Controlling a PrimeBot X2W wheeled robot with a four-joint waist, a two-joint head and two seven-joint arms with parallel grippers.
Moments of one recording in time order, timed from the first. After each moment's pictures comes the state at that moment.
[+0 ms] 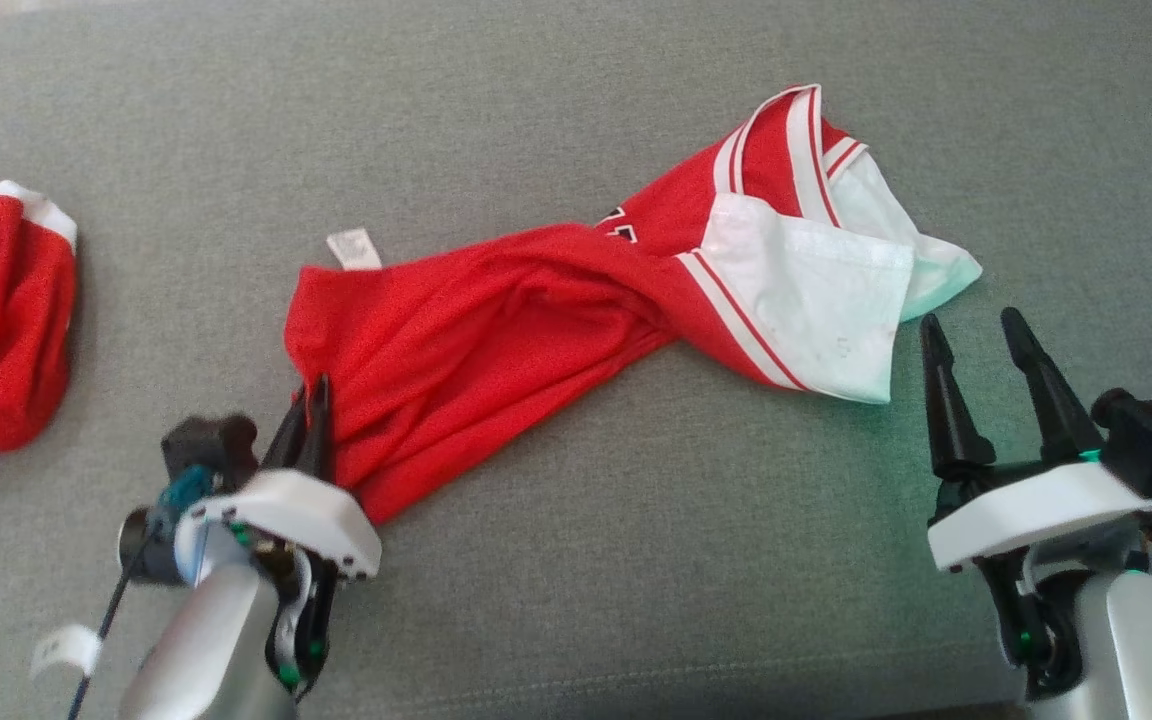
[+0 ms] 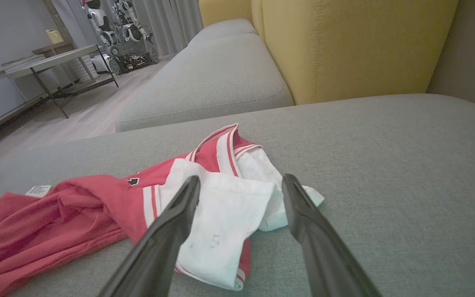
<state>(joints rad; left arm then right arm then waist) -0.30 0.17 -0.40 0.53 -0.47 0.12 -0.25 -0.06 -0.05 0.01 -0.03 0.21 0.13 0.07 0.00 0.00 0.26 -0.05</state>
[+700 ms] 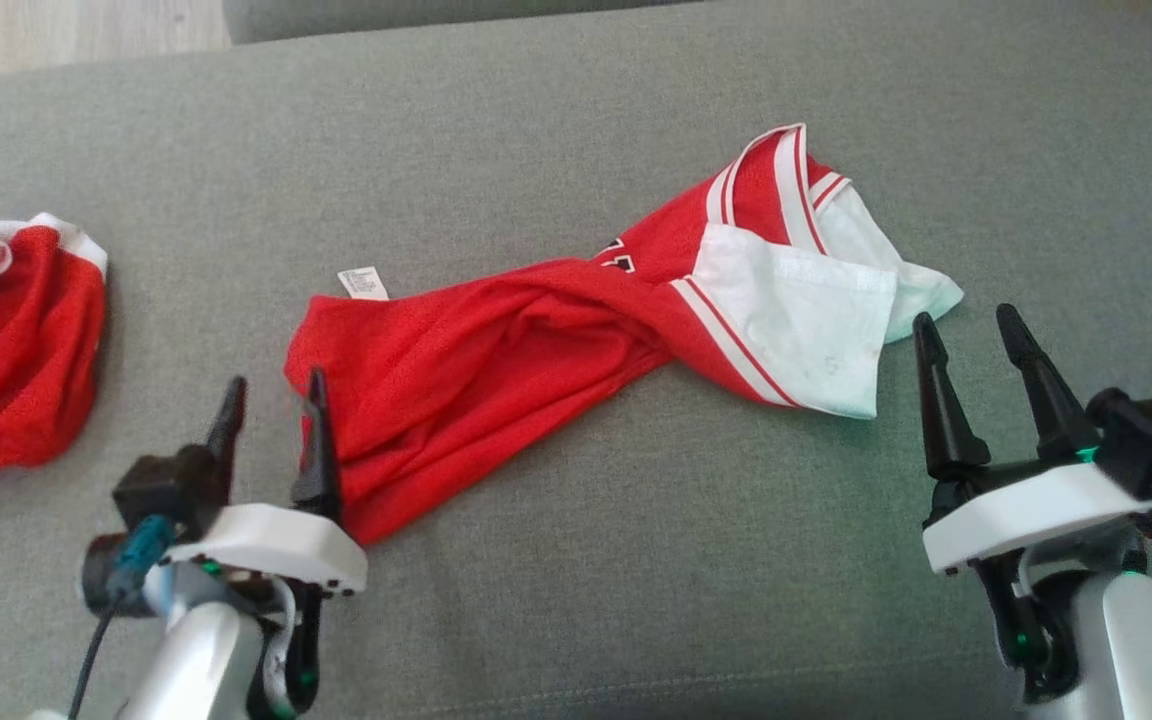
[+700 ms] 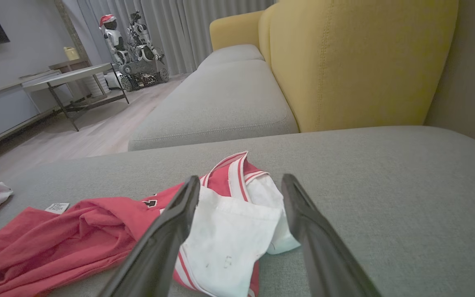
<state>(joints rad) -0.14 0.20 -0.35 0.22 -0.44 0.24 -0.25 -0.06 -0.05 0.02 -0.05 0.20 0.13 0.08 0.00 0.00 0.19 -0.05</state>
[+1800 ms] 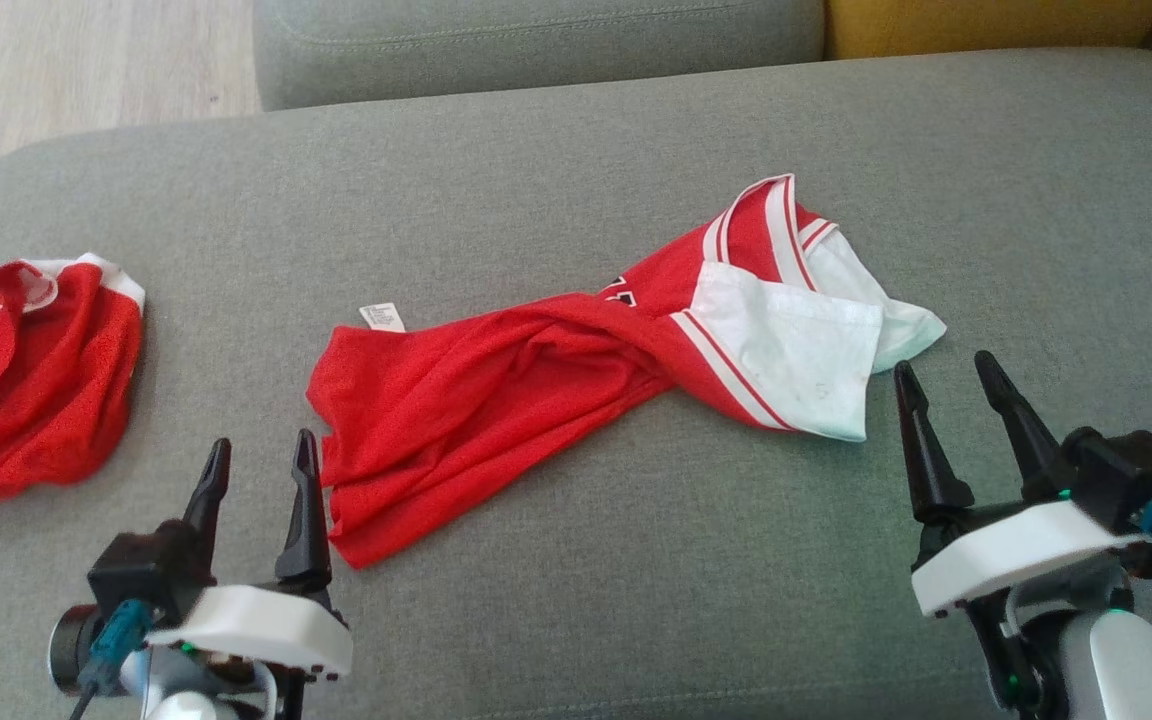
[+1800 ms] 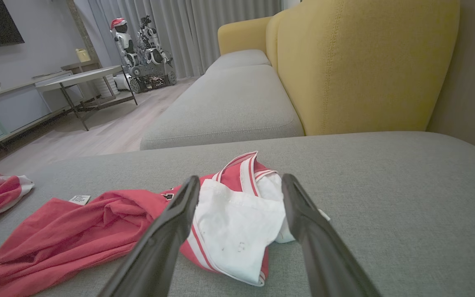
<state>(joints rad) 0.06 0.27 -0.34 -0.04 -0.41 0.31 -0.19 0.01 -0.05 0.04 -0.06 0.18 0.13 0.10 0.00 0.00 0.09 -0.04</state>
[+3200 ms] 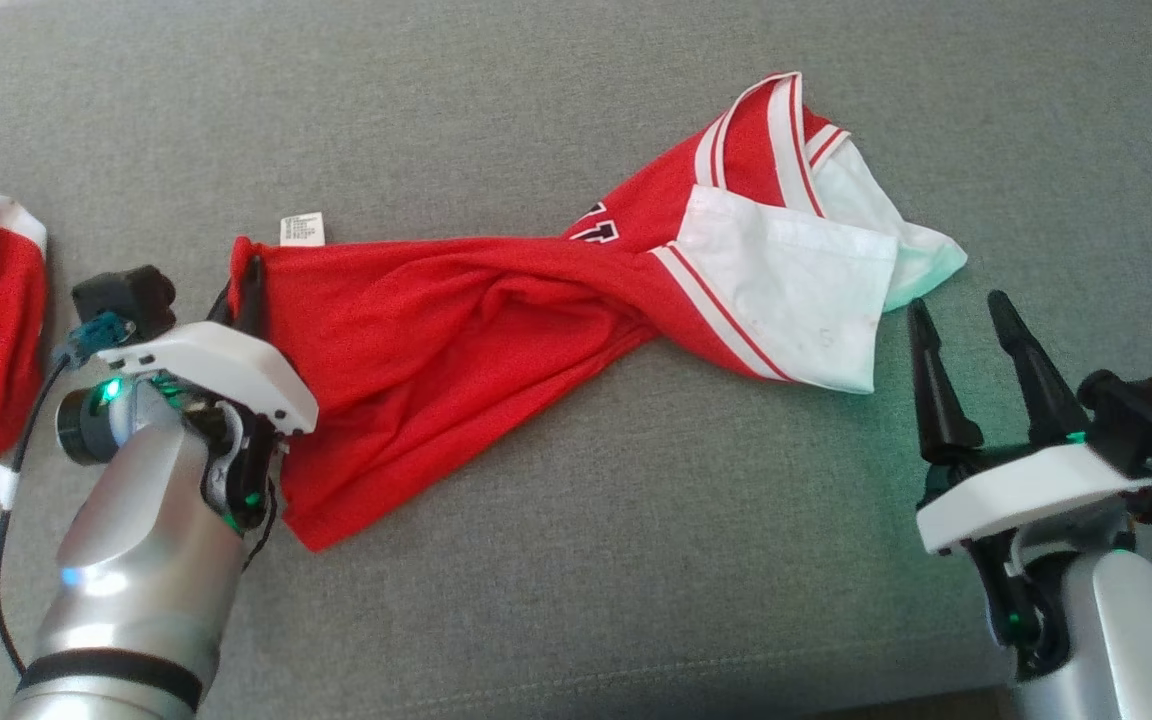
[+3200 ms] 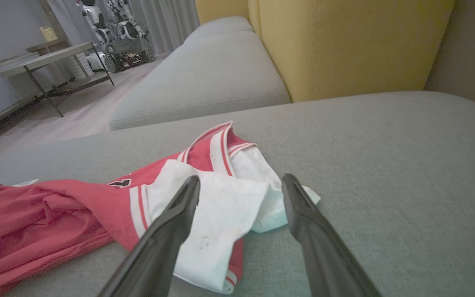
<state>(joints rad) -0.62 0.18 -0.35 0.87 -0.57 0.00 -0.21 -0.10 -0.05 0.03 0.01 0.21 0.13 0.06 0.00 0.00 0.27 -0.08</state>
